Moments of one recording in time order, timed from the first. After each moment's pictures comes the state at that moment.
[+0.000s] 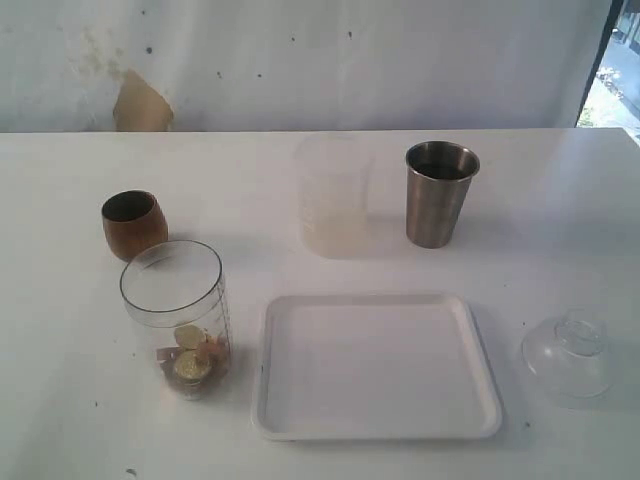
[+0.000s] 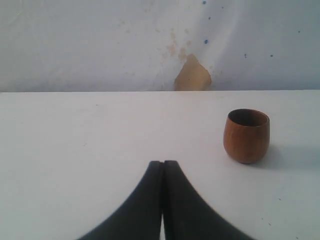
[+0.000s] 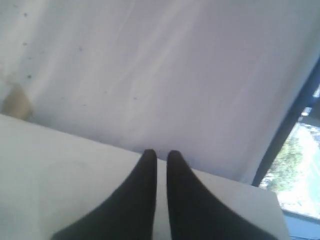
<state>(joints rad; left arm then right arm) 0.06 0.01 0.00 0.06 0.22 -0.02 0.74 0.83 -1.01 -1.10 0.76 0.88</state>
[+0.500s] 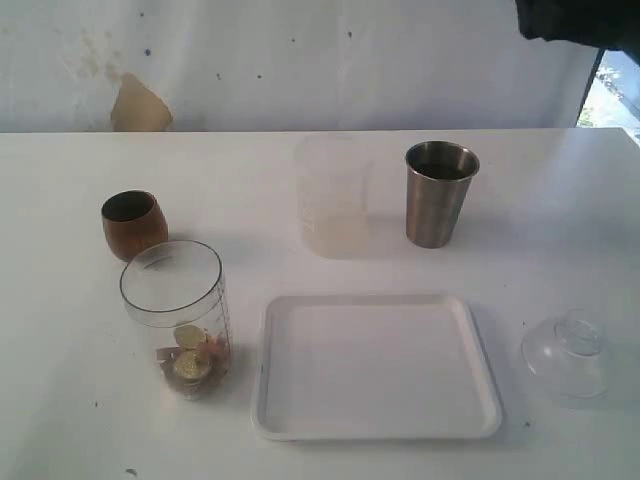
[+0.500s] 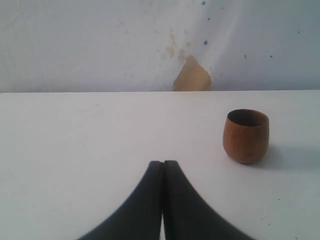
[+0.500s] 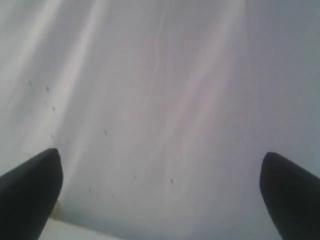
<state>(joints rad) 0.06 0.01 0.00 0.06 0.22 -0.02 -0.10 1.36 -0.78 -0.51 -0.85 0.45</state>
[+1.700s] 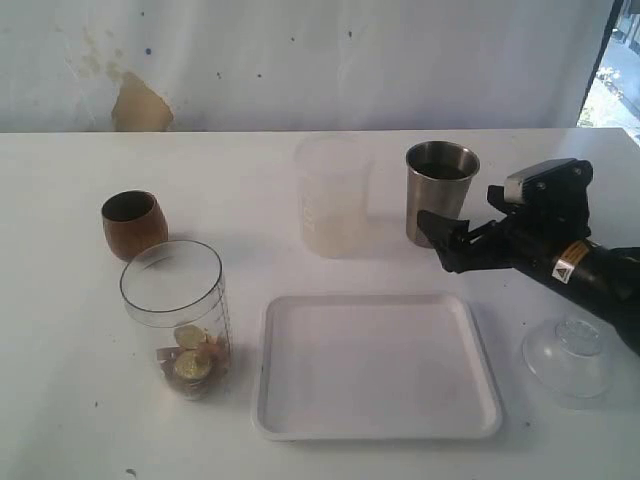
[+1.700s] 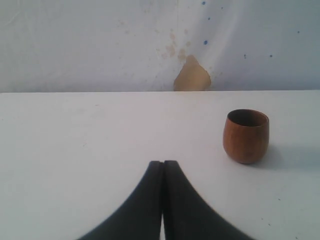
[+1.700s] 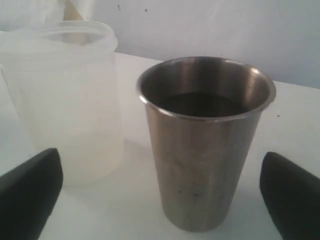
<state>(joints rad) 0.06 0.01 0.00 0.06 0.22 -0.02 -0.10 1.99 -0.66 -0.58 -1.11 0.24</state>
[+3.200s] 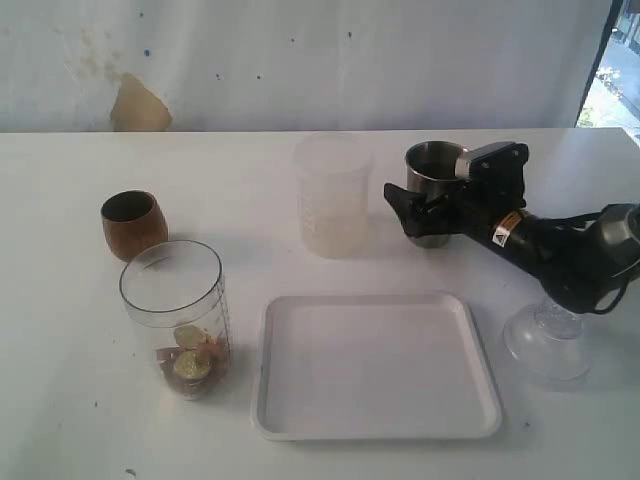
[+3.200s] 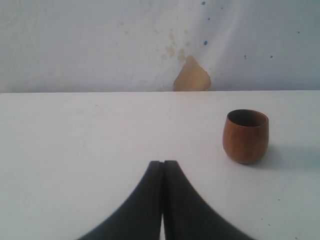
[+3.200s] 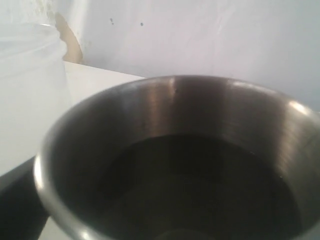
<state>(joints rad) 0.06 0.01 0.00 0.06 0.22 -0.02 -0.05 2.28 -1.06 -0.59 -1.11 0.31</state>
